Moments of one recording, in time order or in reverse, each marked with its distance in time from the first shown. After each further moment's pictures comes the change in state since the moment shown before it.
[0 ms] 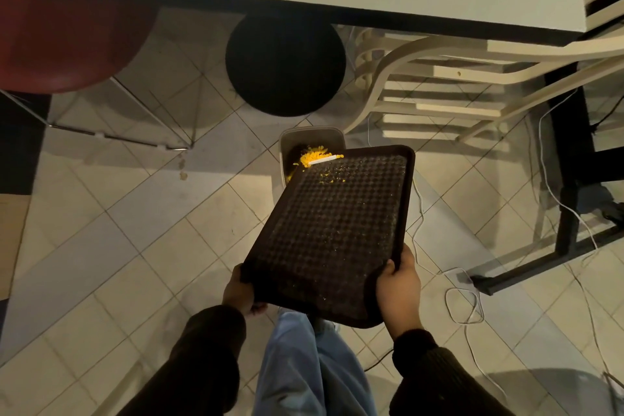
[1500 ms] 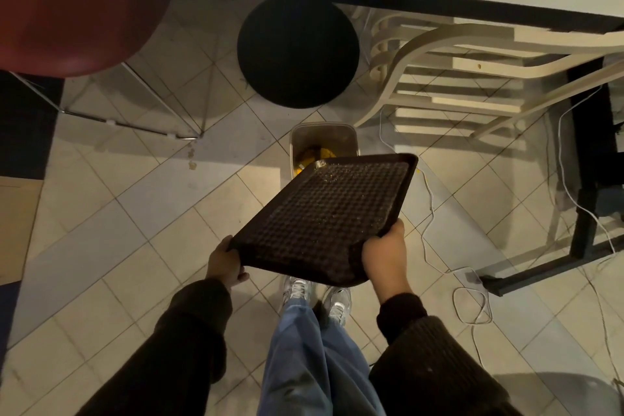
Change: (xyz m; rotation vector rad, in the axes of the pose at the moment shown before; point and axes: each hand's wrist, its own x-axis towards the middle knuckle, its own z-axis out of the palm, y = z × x) left_hand 0.026 0.023 -0.035 -0.069 0.147 0.080; right_hand 0.014 -0.045 0.031 0.107 -0.092 0.108
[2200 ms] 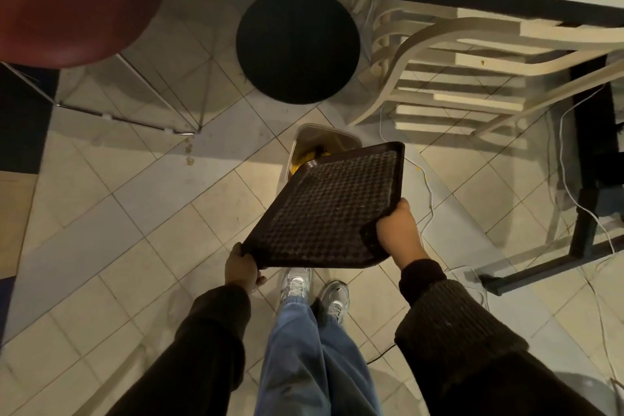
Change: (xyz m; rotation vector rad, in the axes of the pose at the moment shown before) left_hand -0.011 -0.017 0.032 -0.072 0.025 -0.076; right_hand 0.046 -0.011 -0.019 -0.275 -0.127 -0.009
